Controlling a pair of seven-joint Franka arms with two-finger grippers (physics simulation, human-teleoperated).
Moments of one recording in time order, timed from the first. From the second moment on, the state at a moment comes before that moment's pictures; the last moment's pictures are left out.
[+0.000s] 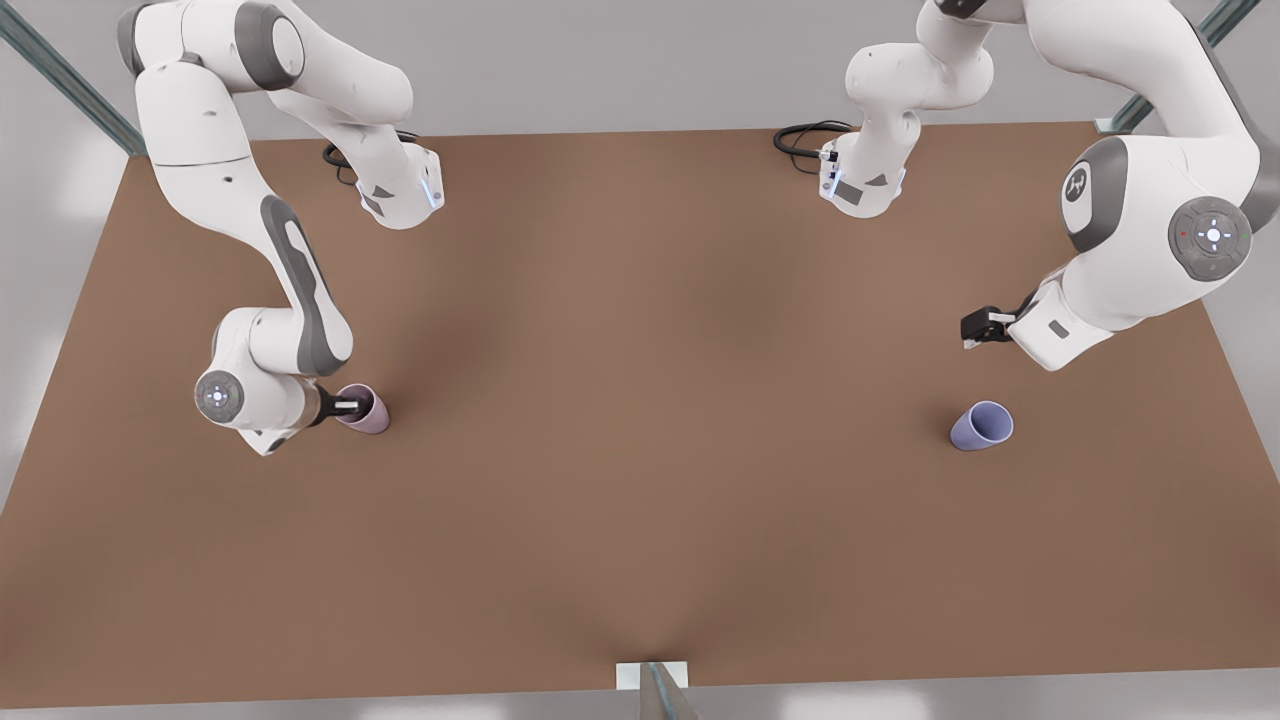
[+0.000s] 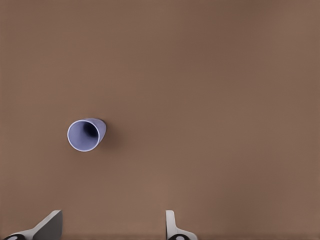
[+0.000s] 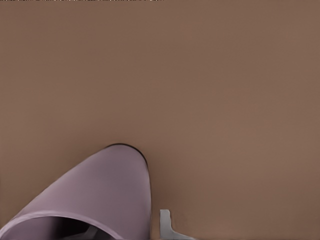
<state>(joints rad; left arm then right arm) -0.05 0.19 -0.03 -1.44 0.01 1.47 0.03 -0.16 0.40 0.11 -2.06 0.01 2.18 -0.06</state>
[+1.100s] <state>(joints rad) -0.05 0.22 -0.01 -1.43 0.04 1.42 0.03 0.50 1.14 0.27 -0.71 0.03 1.92 0.65</state>
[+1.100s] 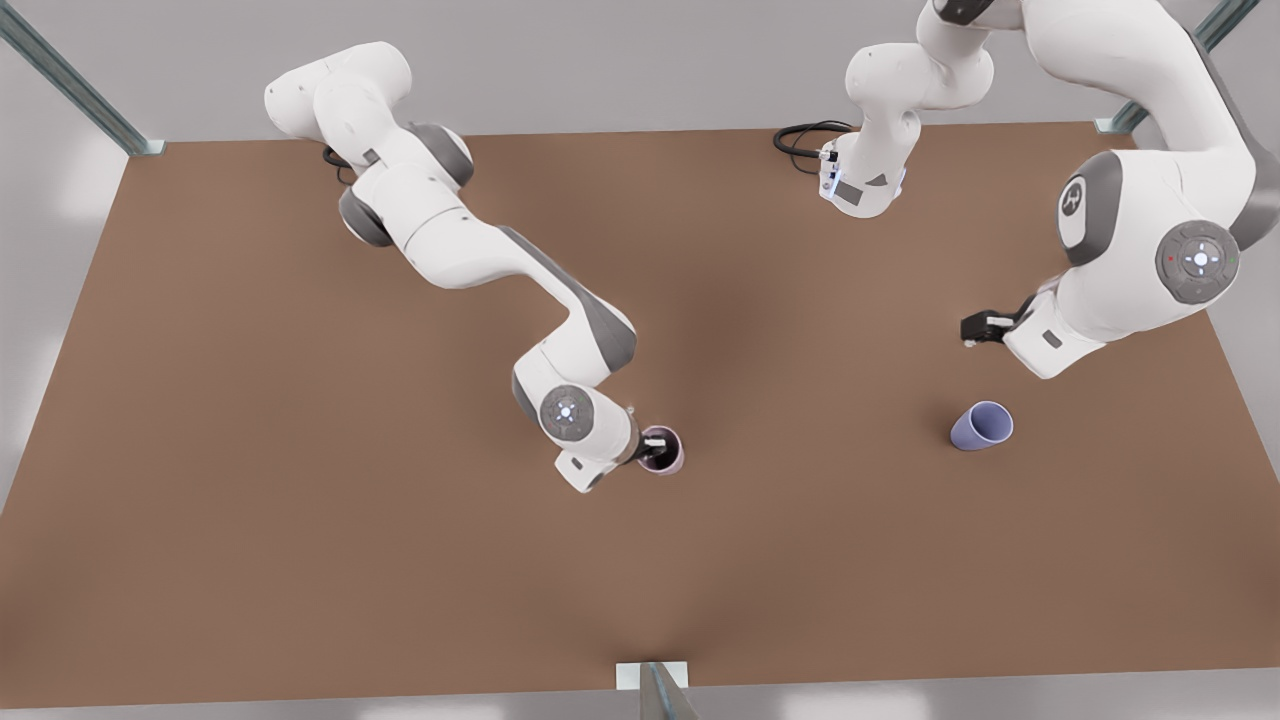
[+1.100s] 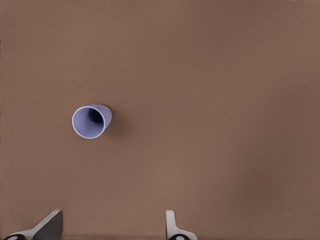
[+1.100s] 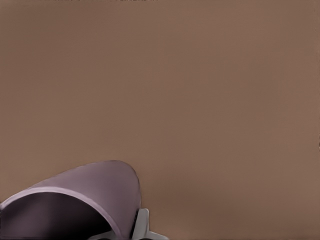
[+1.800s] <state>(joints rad) 0.08 0.41 0.15 -1.77 0.01 2.04 0.15 0.62 1.17 0.22 -0.74 -0.13 1.91 1.00</state>
